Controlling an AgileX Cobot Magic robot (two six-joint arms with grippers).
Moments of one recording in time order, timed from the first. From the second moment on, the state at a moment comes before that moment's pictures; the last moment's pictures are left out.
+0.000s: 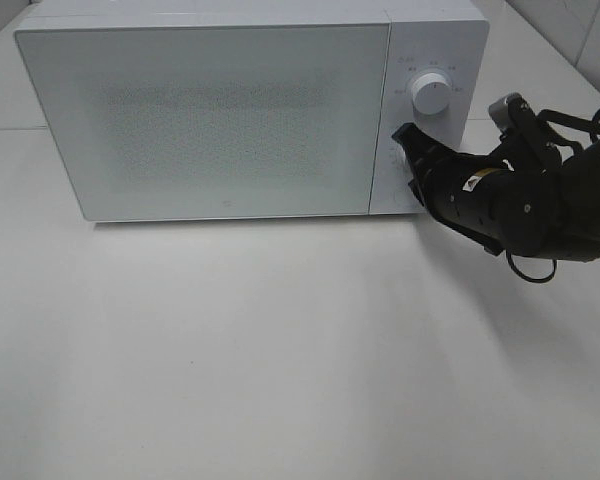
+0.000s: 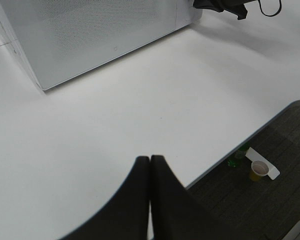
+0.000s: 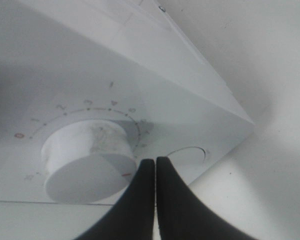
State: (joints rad) left arm -0.61 0.00 -0.50 -0.06 1.06 0.09; right arm 0.43 1.96 -0.77 0.32 -0.67 0.72
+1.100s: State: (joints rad) left arm -0.61 0.00 -0.50 -0.06 1.06 0.09; right arm 0.43 2.11 -0.80 0.31 -0.85 0.96
